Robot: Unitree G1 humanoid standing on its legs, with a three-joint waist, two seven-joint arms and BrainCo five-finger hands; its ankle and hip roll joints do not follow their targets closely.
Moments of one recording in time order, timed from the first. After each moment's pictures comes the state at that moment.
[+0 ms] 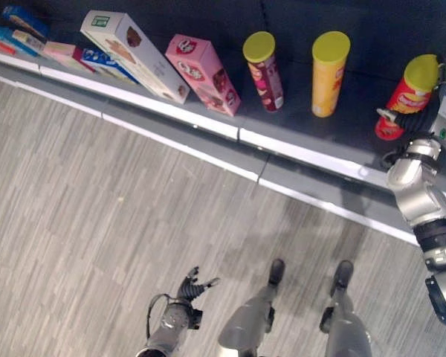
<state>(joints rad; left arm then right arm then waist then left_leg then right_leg) -0.04 0.27 -0.29 0.84 -0.19 -0.14 0.18 -0.65 -0.65 0.19 0.34 -0.42 0.10 -0.78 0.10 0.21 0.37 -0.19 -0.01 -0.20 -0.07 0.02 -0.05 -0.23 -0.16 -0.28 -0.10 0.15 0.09</state>
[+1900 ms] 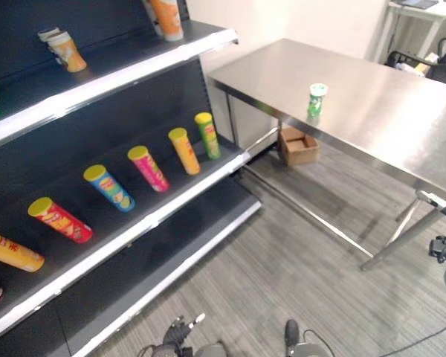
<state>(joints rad) 0.08 0.18 -0.01 1.04 -0.22 -0.08 0.08 0.09 -0.53 -0.28 -0.01 0.09 -0.13 -0.32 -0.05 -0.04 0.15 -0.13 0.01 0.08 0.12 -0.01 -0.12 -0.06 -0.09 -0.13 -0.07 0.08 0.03</state>
